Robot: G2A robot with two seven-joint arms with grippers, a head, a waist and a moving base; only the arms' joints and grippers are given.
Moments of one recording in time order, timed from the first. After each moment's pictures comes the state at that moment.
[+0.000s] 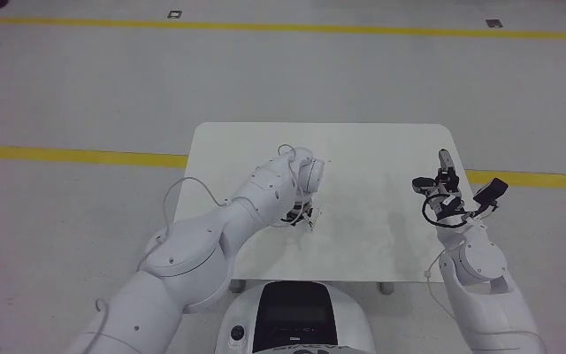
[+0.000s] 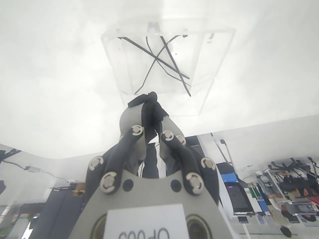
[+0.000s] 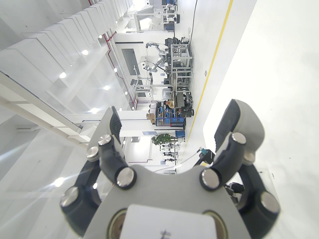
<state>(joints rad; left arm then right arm) 0.45 -1.77 -0.17 -0.46 0.34 0.33 -1.26 -1.73 -1.15 1.60 -1.80 0.42 0.00 0.00</state>
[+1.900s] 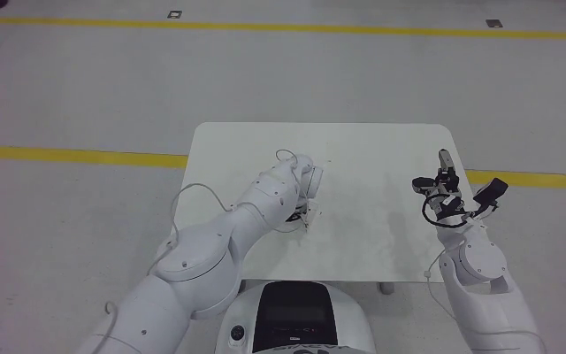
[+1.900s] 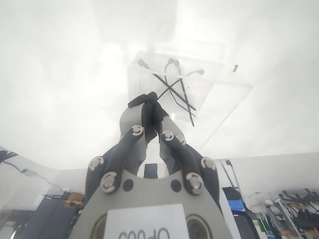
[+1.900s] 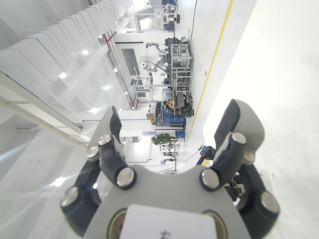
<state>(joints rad) 0.47 -1.82 -0.18 -0.35 0.42 0.34 -1.13 -1.73 -1.15 1.60 -1.80 0.42 0.00 0.00</state>
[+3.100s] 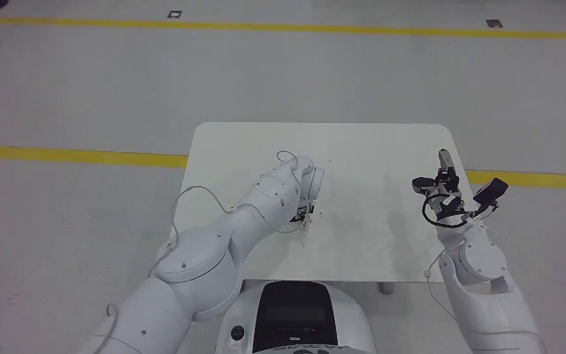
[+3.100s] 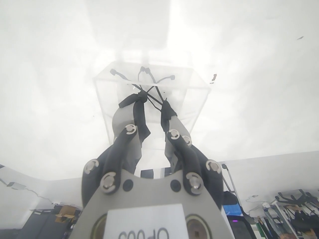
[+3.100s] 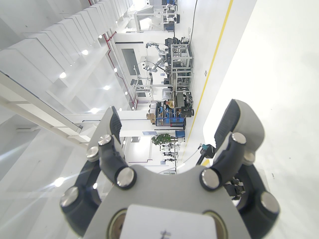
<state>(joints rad) 0.49 -1.82 -0.22 -0.37 0.40 0.34 -1.06 -1.73 -1.15 1.60 -1.80 0.42 0.00 0.00</state>
